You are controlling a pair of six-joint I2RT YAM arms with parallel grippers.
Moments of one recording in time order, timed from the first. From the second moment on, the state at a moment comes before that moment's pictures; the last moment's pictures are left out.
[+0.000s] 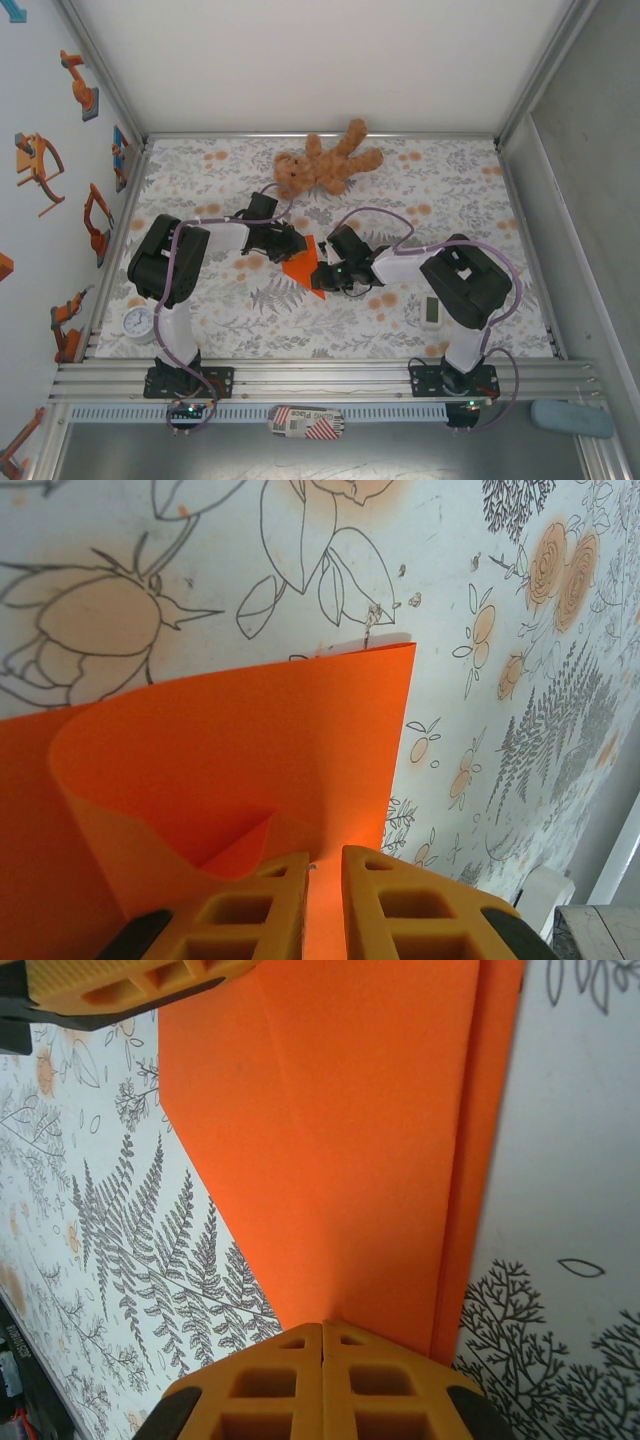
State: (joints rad) left arm -0.50 1.93 1.02 -0.15 0.56 -0.82; right arm 0.78 1.82 0.85 0.01 -0.46 0.72
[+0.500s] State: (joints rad) left arm -0.53 1.68 0.99 -0.17 0.51 -0.73; right arm 0.77 1.82 0.82 0.08 -0.49 0.73
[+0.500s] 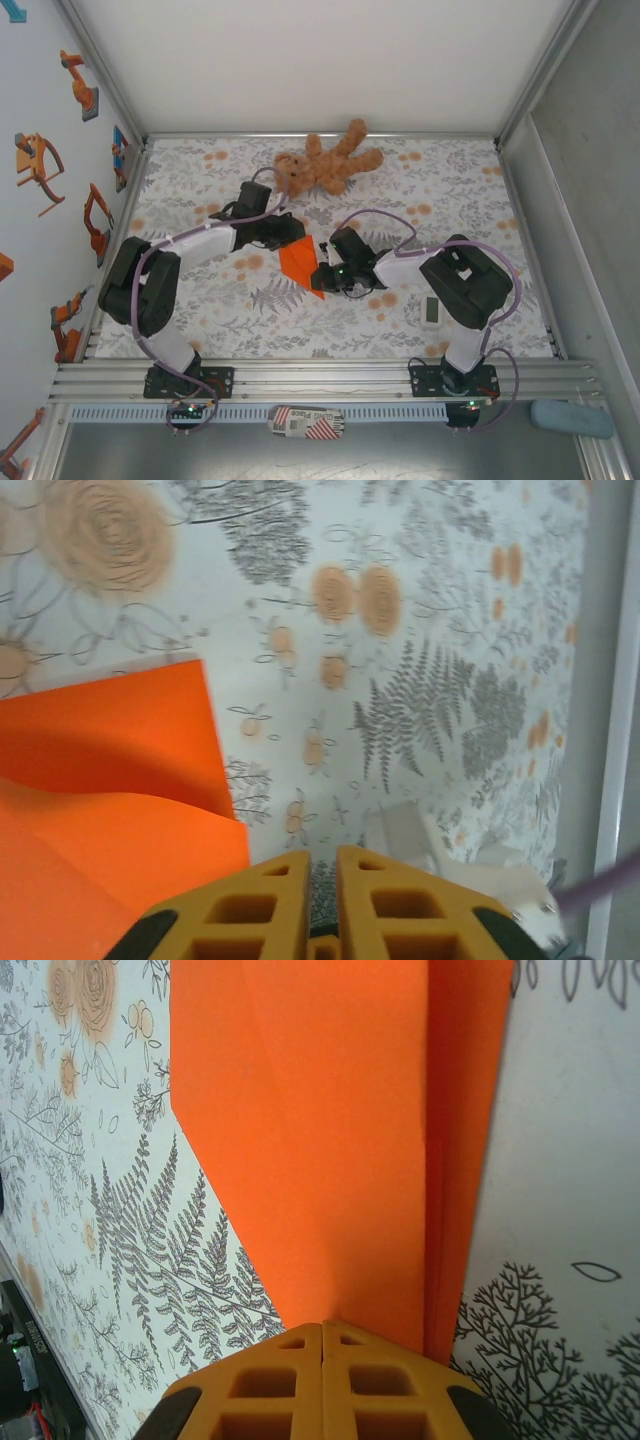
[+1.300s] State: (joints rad) left arm -0.56 1.86 0.93 -0.11 0.54 -0.67; right arm 0.77 1.82 0.83 0.06 -0.50 0.73
